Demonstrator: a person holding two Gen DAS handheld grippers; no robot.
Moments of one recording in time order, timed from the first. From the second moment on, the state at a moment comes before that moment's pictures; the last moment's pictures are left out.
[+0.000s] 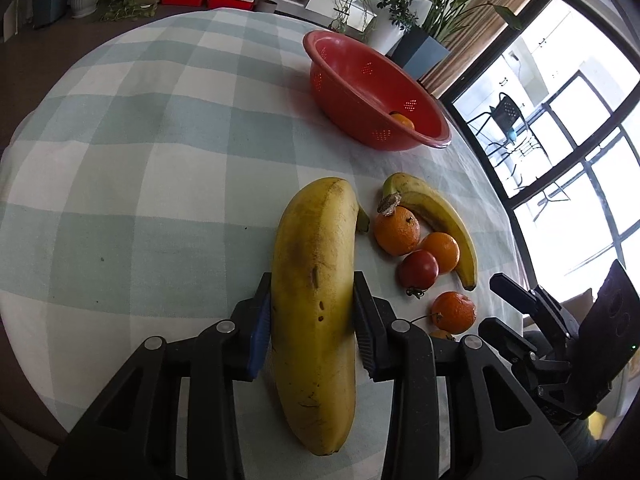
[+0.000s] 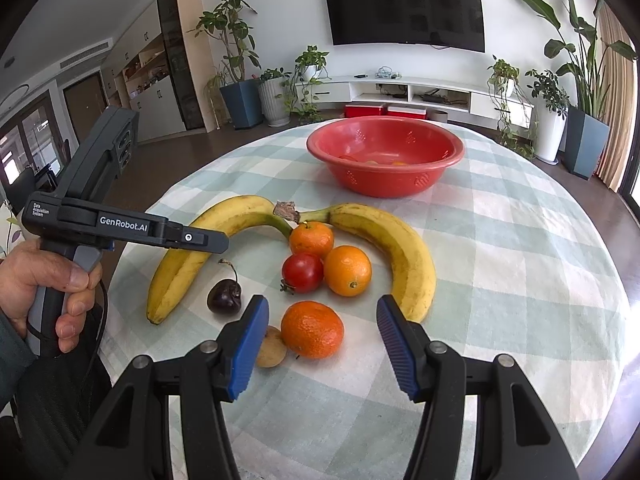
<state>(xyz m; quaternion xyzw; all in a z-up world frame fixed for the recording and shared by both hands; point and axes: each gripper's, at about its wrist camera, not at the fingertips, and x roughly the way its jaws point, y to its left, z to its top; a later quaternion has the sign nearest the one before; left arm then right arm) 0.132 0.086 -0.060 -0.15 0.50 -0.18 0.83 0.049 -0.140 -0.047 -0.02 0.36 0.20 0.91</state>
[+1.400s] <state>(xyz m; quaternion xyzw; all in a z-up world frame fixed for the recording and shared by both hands) 0.101 0.153 -0.050 -0.32 0.42 -0.21 0.82 0.079 -0.046 -0.073 -0.09 0.46 0.24 0.85</state>
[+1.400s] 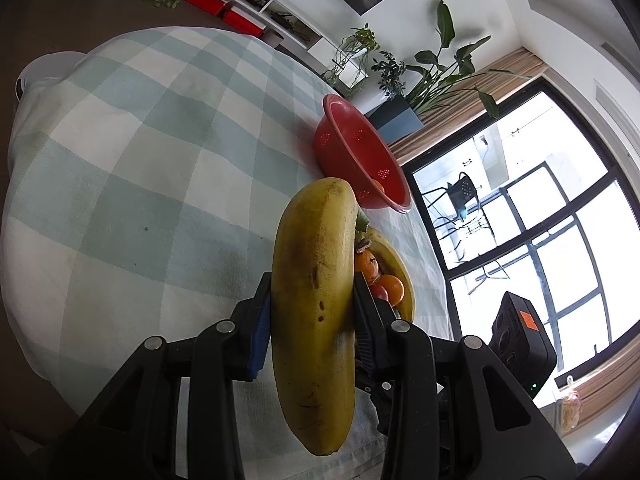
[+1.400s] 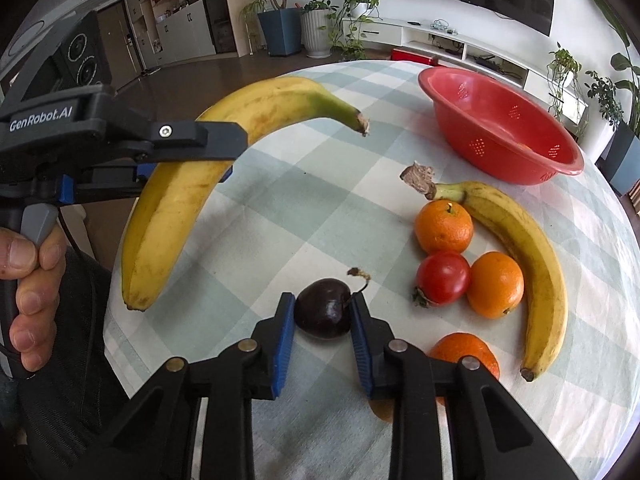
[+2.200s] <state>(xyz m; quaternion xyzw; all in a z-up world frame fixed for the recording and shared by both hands) 0.220 0.081 0.049 -0.21 0.40 -0.27 0.85 0.172 -0.190 0.040 0.05 0.36 0.18 0.91</state>
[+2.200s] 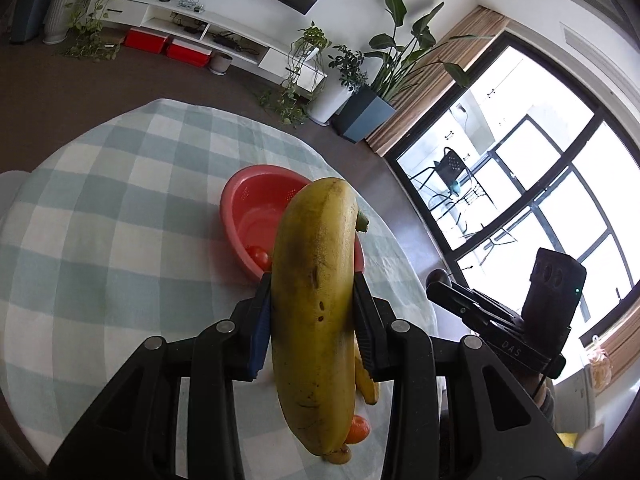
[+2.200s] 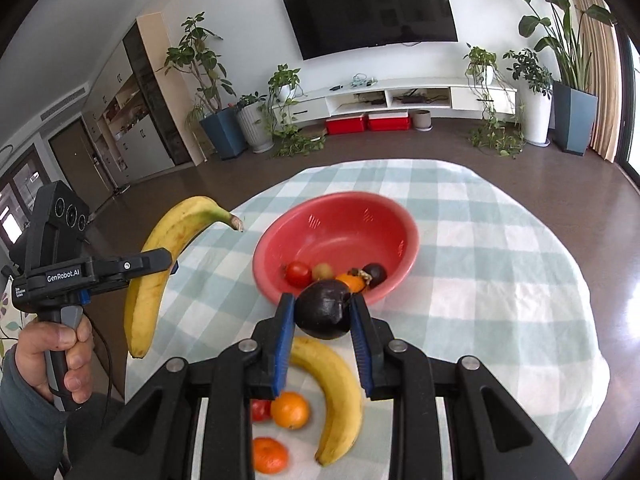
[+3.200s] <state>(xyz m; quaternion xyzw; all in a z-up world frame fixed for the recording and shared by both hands) 0.372 0.006 -0.032 -0.16 0.49 -0.24 0.82 0.291 -0.149 -0.039 -0.03 0.45 0.16 0.88</state>
